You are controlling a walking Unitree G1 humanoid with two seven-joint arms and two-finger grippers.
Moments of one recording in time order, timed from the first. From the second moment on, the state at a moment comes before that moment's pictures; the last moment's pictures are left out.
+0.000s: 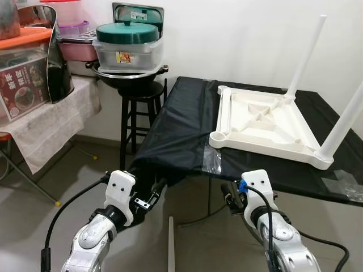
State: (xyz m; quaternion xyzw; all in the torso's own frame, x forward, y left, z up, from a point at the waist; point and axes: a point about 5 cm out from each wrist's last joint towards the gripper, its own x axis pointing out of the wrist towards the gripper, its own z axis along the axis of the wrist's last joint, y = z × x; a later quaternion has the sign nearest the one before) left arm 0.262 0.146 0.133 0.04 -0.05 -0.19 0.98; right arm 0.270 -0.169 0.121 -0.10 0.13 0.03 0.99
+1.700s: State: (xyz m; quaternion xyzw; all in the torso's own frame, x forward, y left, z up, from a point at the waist) left arm 0.269 0.148 0.149 0.02 -0.10 -0.16 0.98; right arm 0.272 -0.173 0.183 -0.11 -0.12 -0.04 0.99
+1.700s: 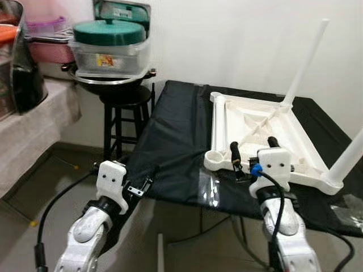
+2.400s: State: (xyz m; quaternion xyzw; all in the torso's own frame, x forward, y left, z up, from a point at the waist) left arm 0.267 0.149 0.145 0.02 -0.10 -0.16 0.98; right arm 0.274 -0.169 0.180 -0.11 -0.12 -0.03 0.99
